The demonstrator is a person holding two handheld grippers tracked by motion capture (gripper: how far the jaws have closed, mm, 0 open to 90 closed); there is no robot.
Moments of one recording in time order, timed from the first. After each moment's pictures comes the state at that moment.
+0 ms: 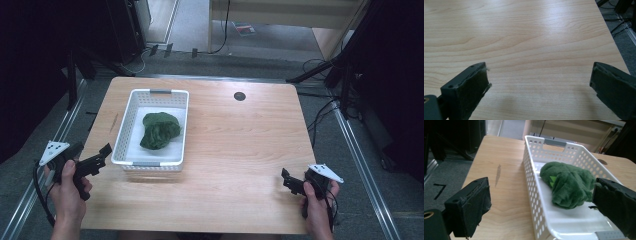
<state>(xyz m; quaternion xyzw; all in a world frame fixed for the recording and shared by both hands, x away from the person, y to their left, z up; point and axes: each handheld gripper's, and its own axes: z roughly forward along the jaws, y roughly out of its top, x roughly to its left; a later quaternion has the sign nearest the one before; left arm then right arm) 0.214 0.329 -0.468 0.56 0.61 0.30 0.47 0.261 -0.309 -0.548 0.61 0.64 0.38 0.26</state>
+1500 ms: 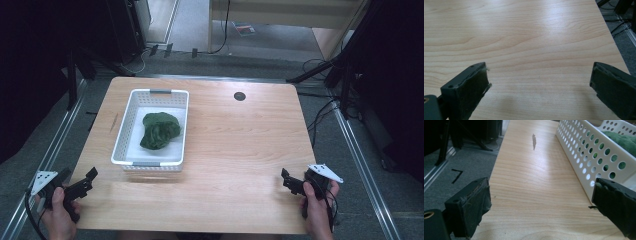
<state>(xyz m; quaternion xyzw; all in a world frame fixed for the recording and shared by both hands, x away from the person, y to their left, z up) 0.183 0.378 -0.554 0.54 0.64 0.30 0.45 0.261 -0.308 -0.548 0.61 0.64 0.38 0.26</state>
